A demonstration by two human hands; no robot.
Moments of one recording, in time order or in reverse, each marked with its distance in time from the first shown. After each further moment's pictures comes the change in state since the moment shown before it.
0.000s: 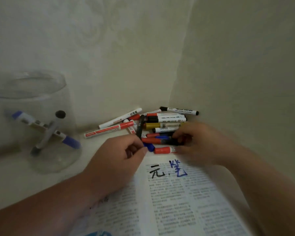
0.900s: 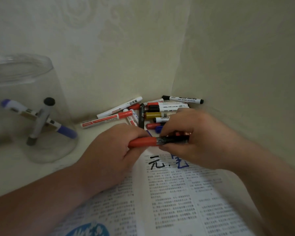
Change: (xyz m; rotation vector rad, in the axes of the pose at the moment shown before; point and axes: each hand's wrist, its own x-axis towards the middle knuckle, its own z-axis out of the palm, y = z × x) left_hand -0.003 0.008 -0.005 0.290 -0.054 0.269; right_hand -0.015 -0.021 0.000 0.093 0.189 -0.540
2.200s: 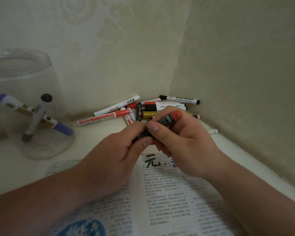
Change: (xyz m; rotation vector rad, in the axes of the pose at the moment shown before) left_hand -0.006 0.027 -0.004 -0.297 -0.035 0.048; right_hand 0.002 -0.031 0.031 1.029 0.243 0.292
